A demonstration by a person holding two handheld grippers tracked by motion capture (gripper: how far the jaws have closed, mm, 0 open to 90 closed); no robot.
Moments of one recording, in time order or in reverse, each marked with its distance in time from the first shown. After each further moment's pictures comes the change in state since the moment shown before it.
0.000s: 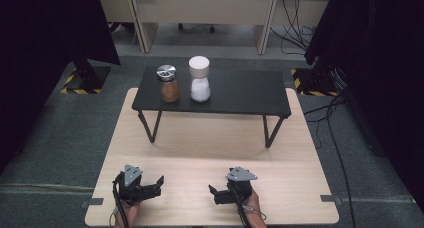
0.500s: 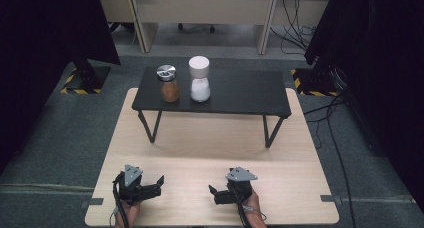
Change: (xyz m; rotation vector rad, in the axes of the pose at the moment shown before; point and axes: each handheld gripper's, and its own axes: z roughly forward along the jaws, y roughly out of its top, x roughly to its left) left arm 0.000 0.000 0.000 0.000 -0.001 0.004; right arm 0.000 -0.001 0.000 0.001 0.001 -0.002
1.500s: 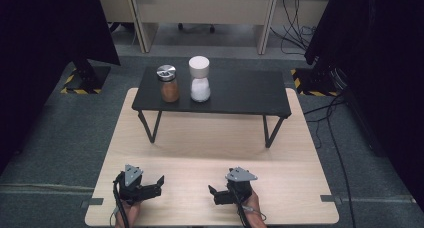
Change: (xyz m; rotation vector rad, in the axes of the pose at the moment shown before) left arm 0.000 0.000 0.000 0.001 -0.001 -0.001; right arm 0.000 -0.001 0.001 0.000 0.003 0.003
